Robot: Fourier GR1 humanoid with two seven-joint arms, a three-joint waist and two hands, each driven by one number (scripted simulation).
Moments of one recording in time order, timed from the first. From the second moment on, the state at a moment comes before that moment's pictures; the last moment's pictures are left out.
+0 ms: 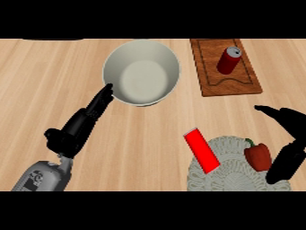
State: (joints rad) left arm -0.21 0.30 -0.35 -1.52 0.21 0.04 0.01; right arm -0.31 -0.83 0.40 -1.74 -0.09 0.37 0.99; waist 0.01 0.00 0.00
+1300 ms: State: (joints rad) left arm -0.14 0.25 -0.26 -1.59 0.14 -0.04 0.05; right arm -0.13 -0.66 0.43 -1.73 0.44 0.31 0.90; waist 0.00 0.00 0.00
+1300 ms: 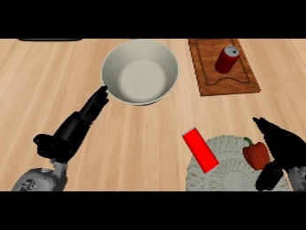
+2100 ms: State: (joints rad) left arm -0.10 0.17 -0.21 -1.60 0.06 -0.10 0.06; right arm -0.11 -0.50 0.28 -1.53 0.61 0.37 0.72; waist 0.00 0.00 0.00
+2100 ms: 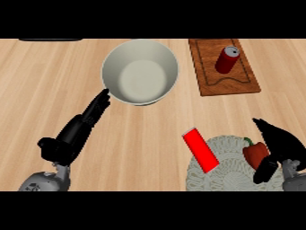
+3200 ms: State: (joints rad) left arm -0.20 0.10 -0.23 -1.55 0.02 -0.18 0.07; right arm -0.52 -0.05 0.42 -1.32 0.89 0.21 0.96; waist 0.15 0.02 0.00
